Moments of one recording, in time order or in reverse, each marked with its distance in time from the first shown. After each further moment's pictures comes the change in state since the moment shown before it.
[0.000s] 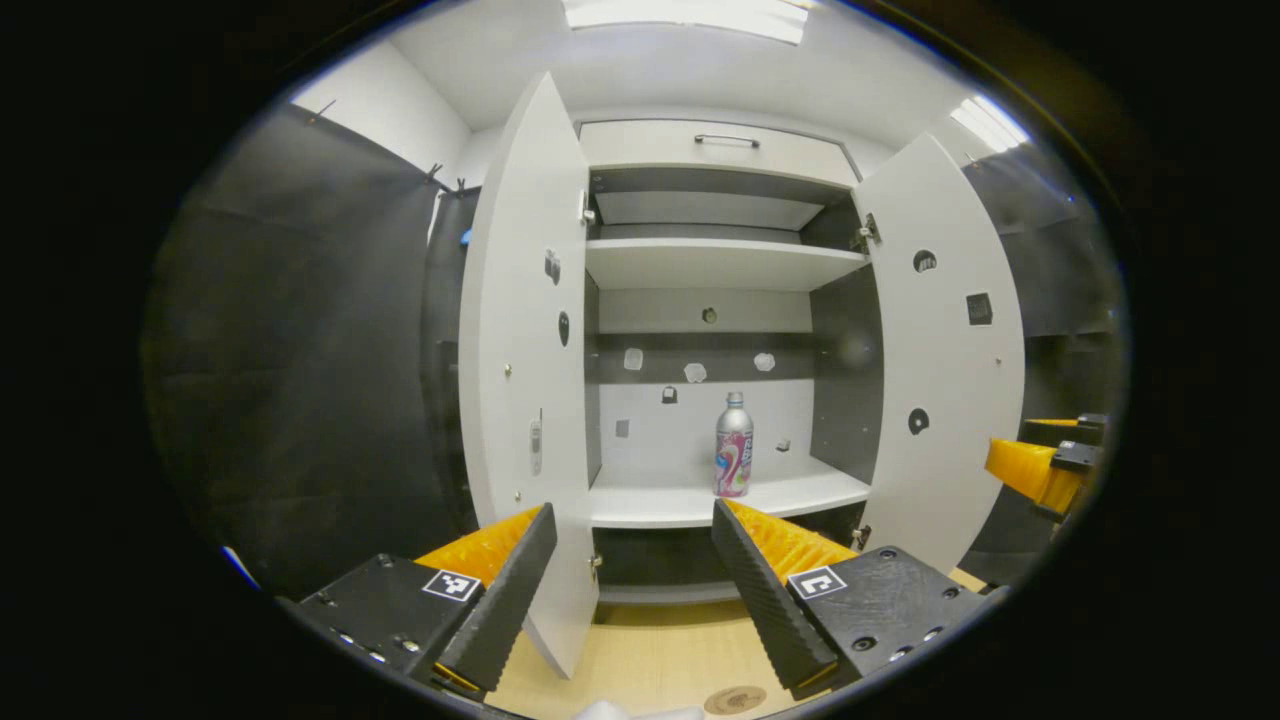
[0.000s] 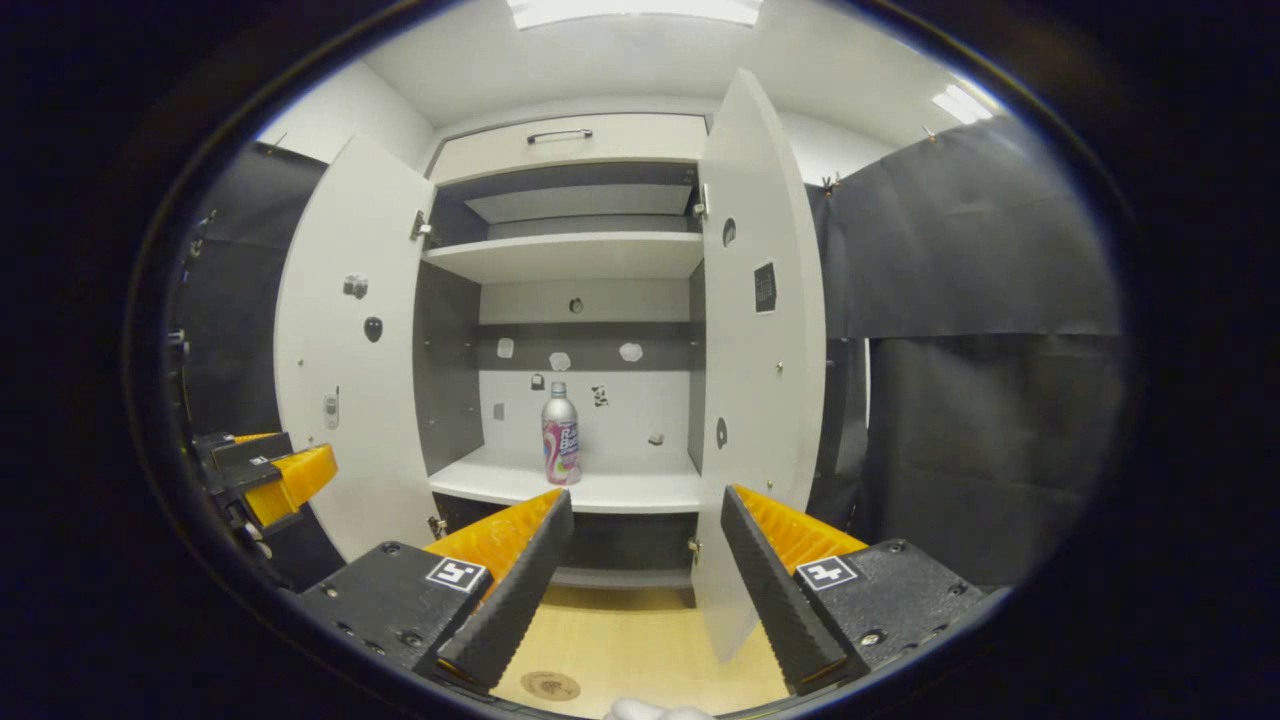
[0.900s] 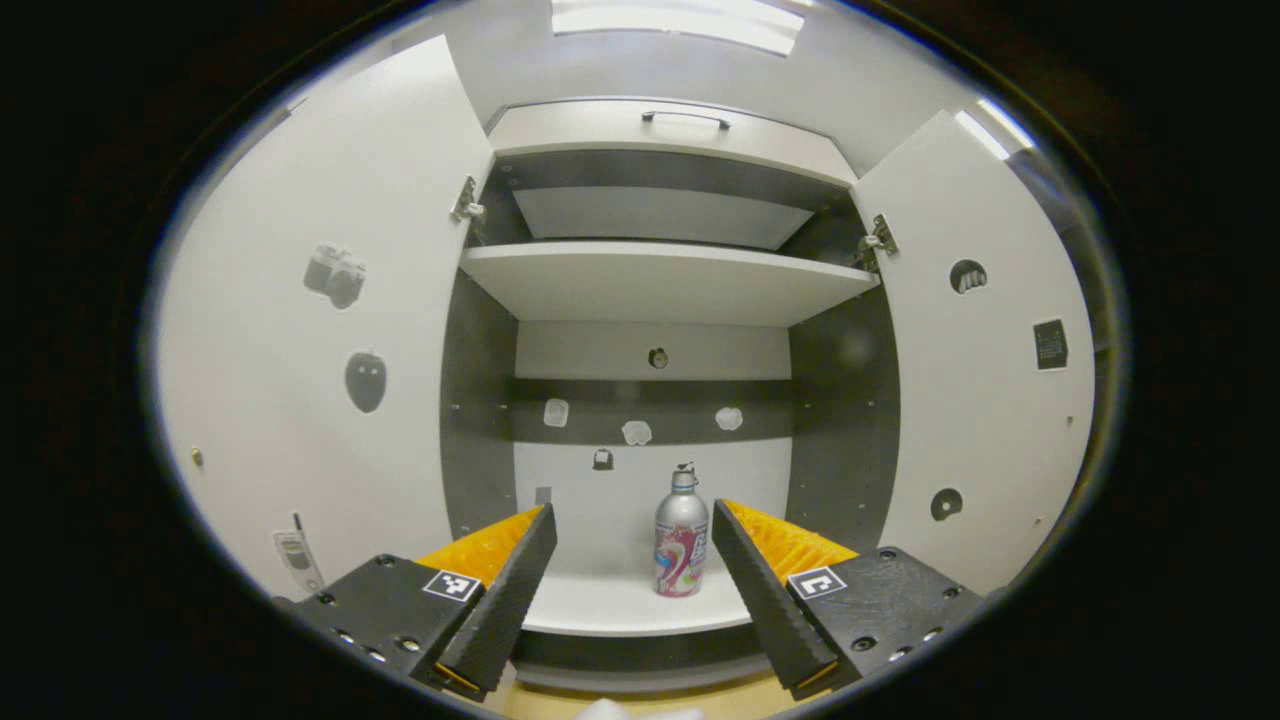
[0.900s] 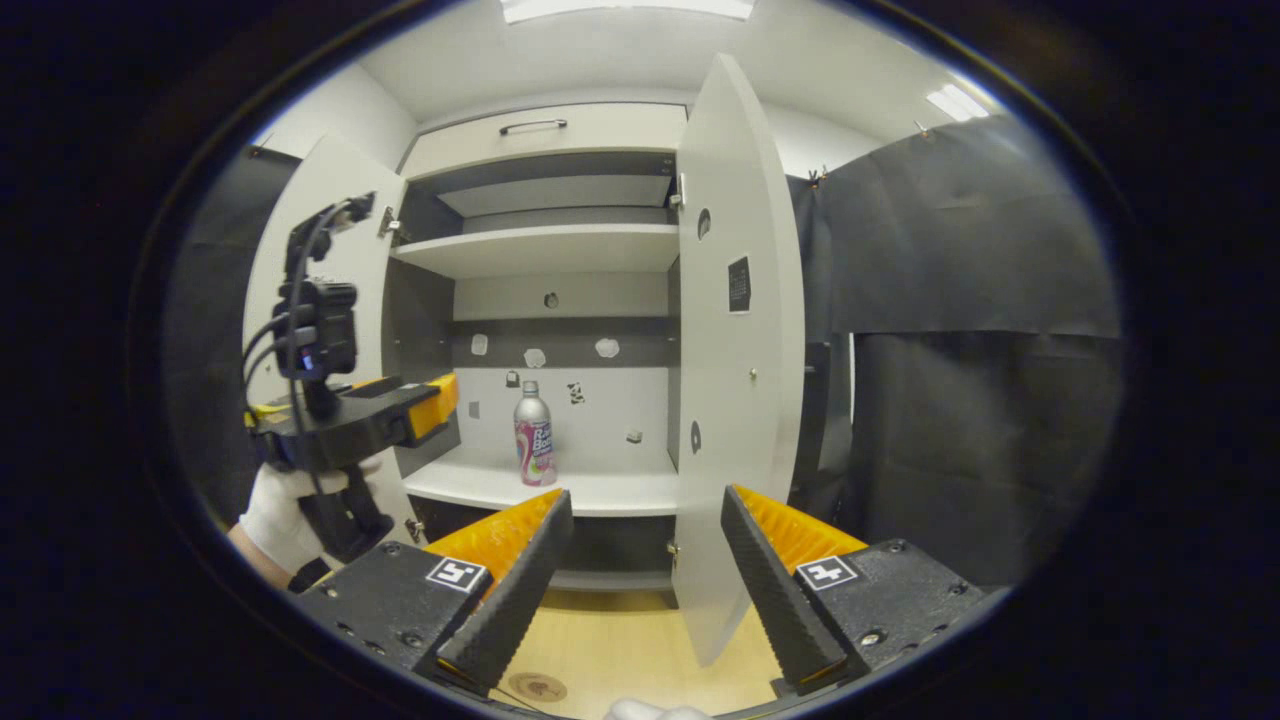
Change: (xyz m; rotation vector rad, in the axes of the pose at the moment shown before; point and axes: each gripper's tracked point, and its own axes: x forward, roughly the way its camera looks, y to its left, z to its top) left arm 0.188 -0.085 0.061 -0.029 -0.131 -0.111; right arm 0.019 -0.018 0.013 0.002 0.027 -0.047
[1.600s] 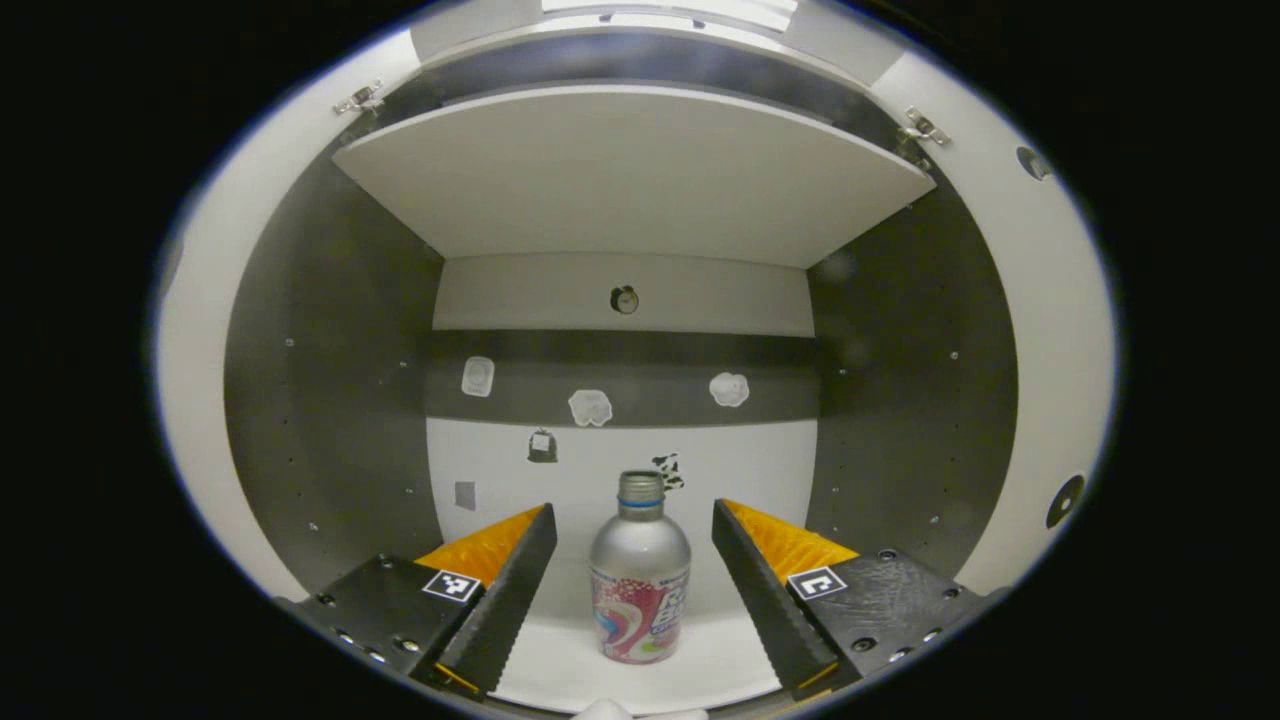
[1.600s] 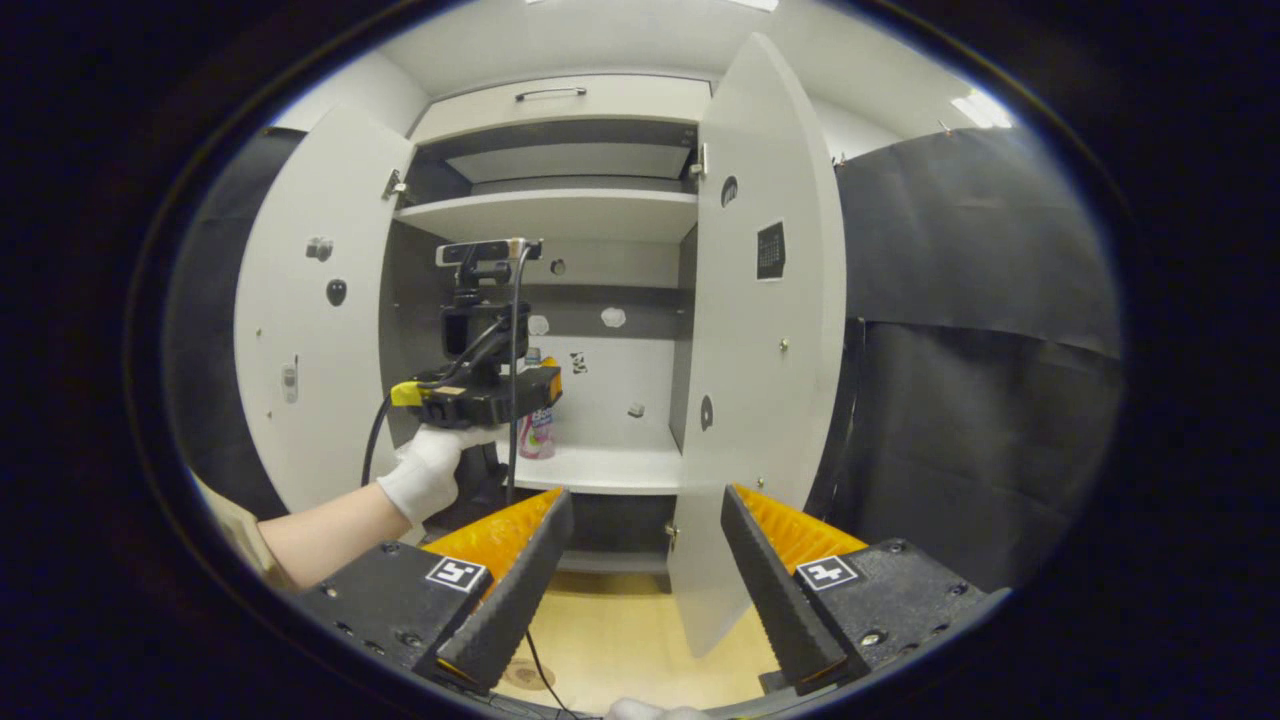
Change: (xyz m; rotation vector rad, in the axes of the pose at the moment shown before) left arm 0.143 -0.037 -0.066 0.008 0.047 0.004; right arm 0.022 0.008 -0.020 -0.054 0.096 -0.011
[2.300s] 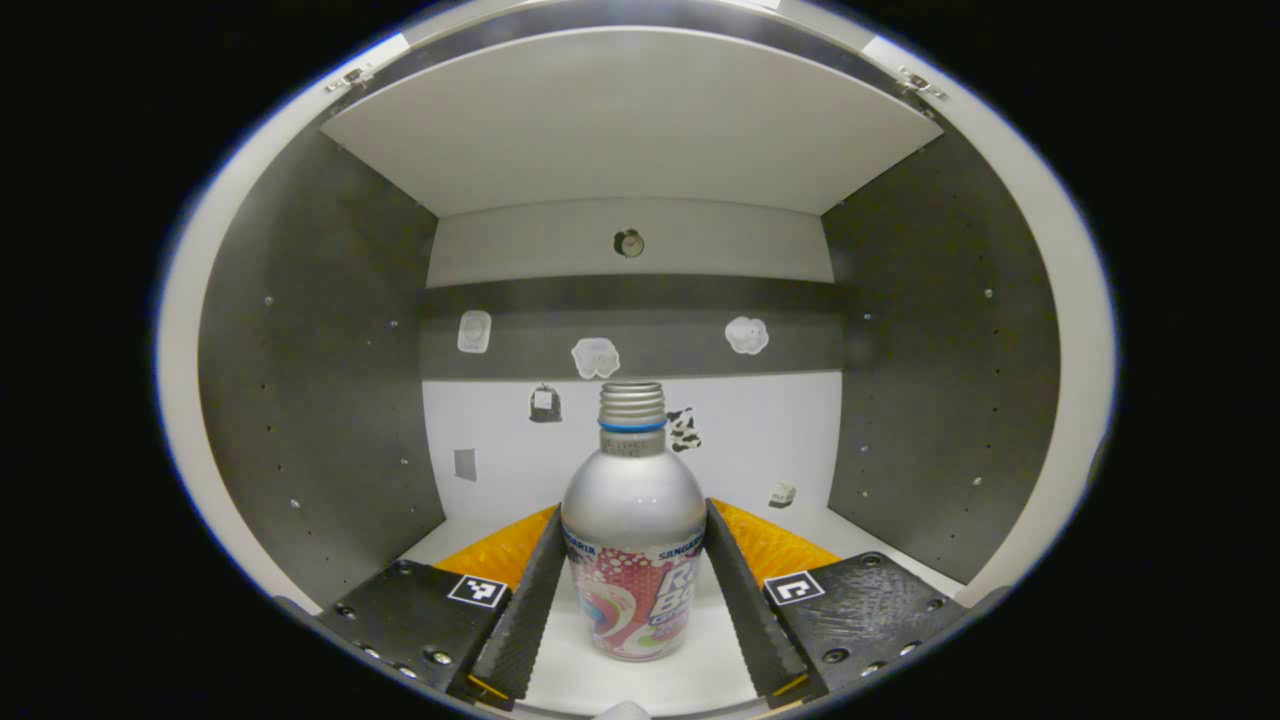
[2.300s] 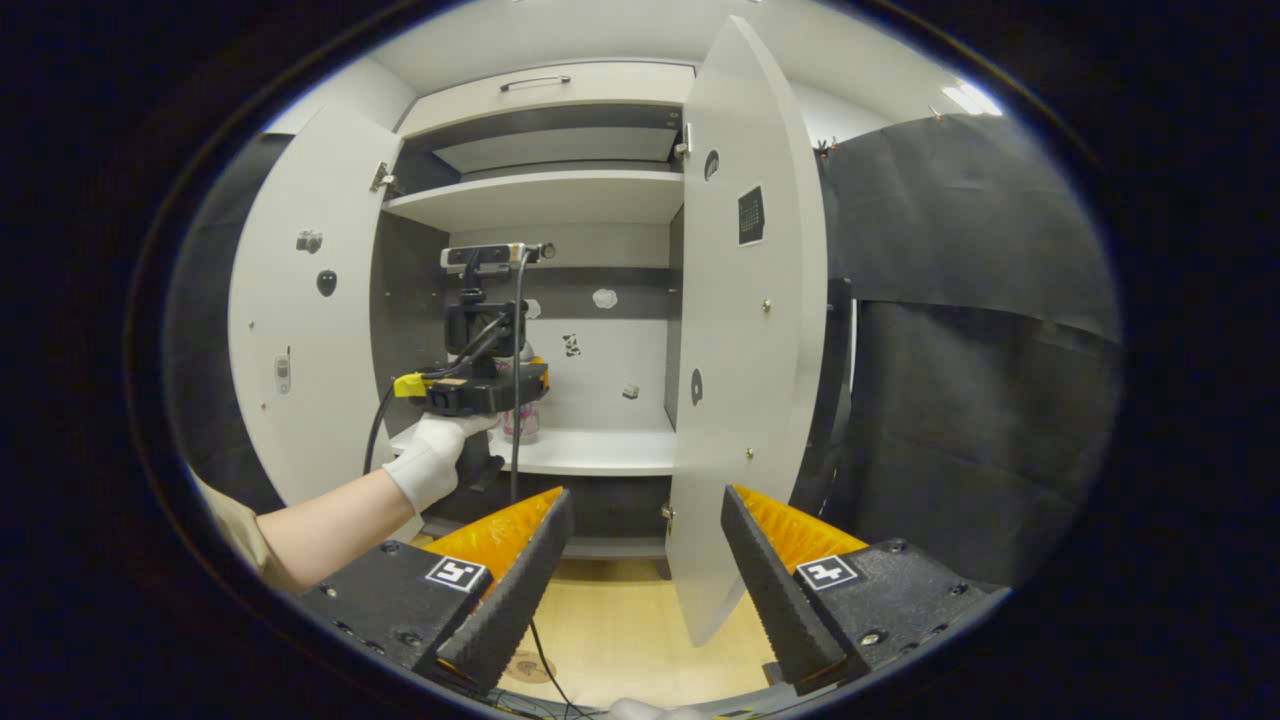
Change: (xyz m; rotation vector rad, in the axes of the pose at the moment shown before) left arm 0.001 0.004 -0.015 0.036 0.050 0.016; right arm -0.006 -0.011 -0.017 0.033 0.029 -0.005
